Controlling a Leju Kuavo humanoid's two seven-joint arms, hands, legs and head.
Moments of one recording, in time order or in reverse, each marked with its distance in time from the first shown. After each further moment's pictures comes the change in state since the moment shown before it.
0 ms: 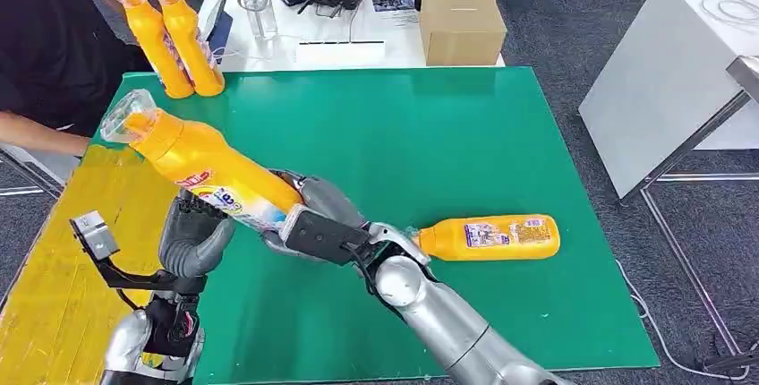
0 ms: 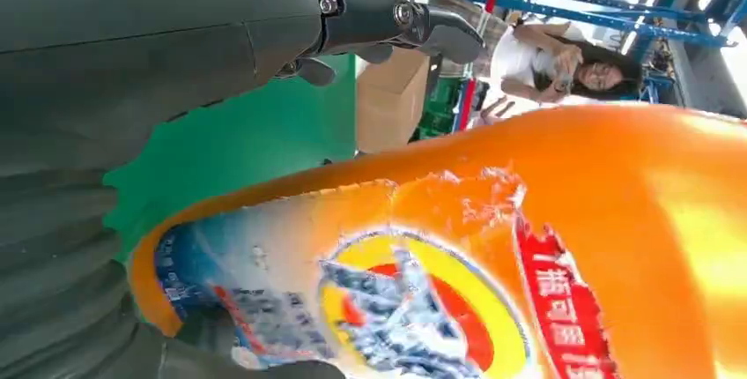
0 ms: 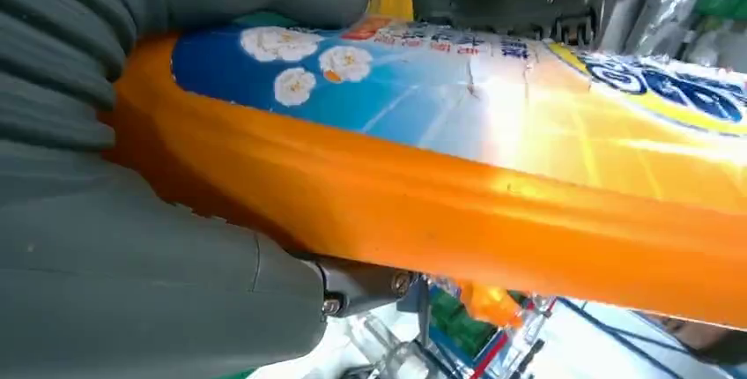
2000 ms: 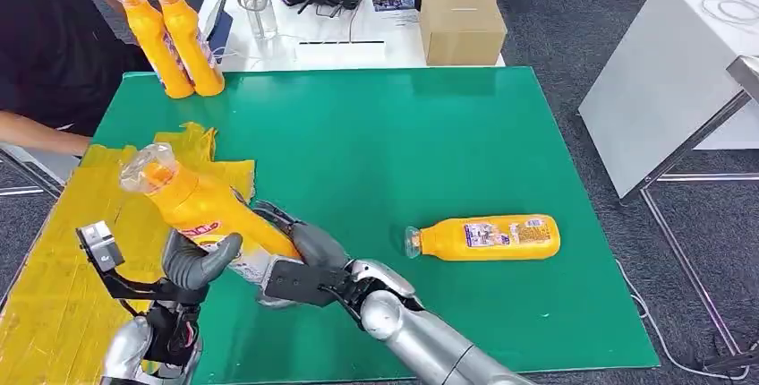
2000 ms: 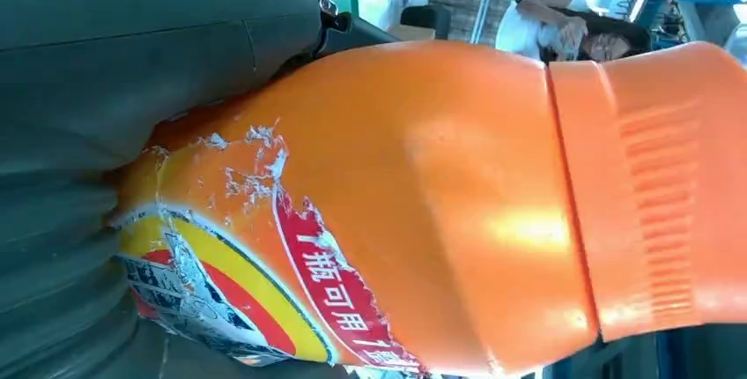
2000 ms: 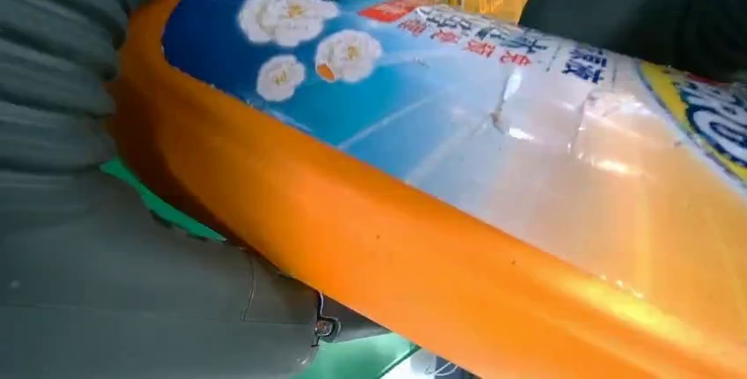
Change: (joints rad) left arm 0.024 0.025 -0.027 -0.006 -0.024 -0.058 -0.024; right arm 0.035 0.012 0.114 0.162 0.050 -0.060 -0.030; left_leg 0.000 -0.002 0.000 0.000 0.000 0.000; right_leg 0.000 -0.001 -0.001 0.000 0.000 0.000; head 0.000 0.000
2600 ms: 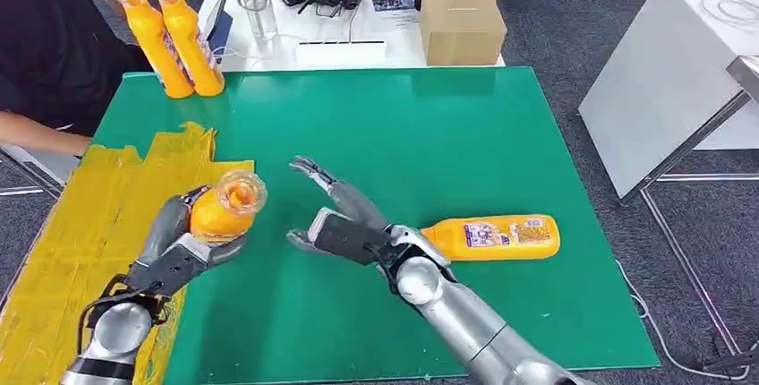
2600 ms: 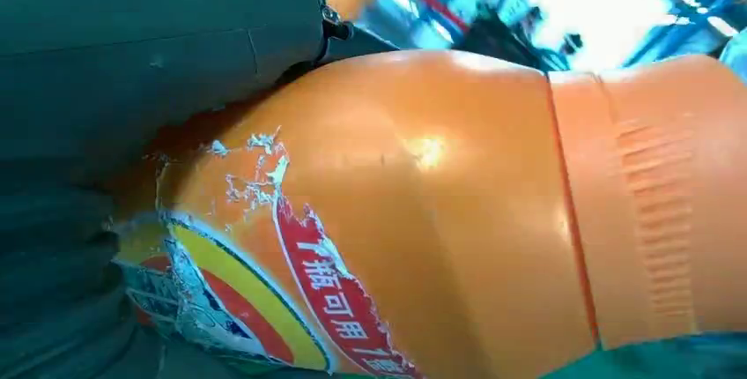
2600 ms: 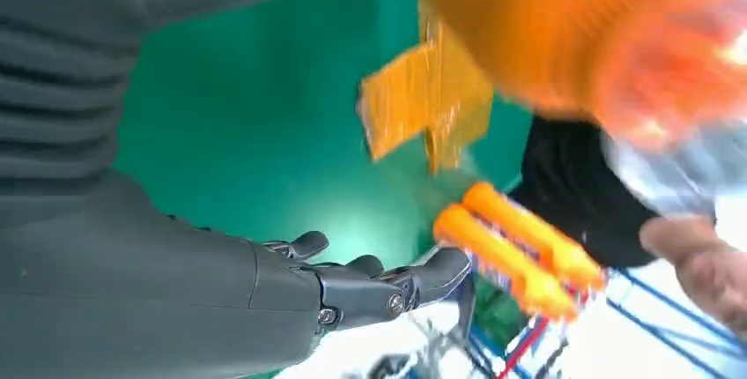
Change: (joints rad) left arm -0.076 0.196 0.019 0.073 -1.000 0.376 -0.113; right arm -0.034 -0.100 -0.134 -0.138 -0.061 0.036 -0.009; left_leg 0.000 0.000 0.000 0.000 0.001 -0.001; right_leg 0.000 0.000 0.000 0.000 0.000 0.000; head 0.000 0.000
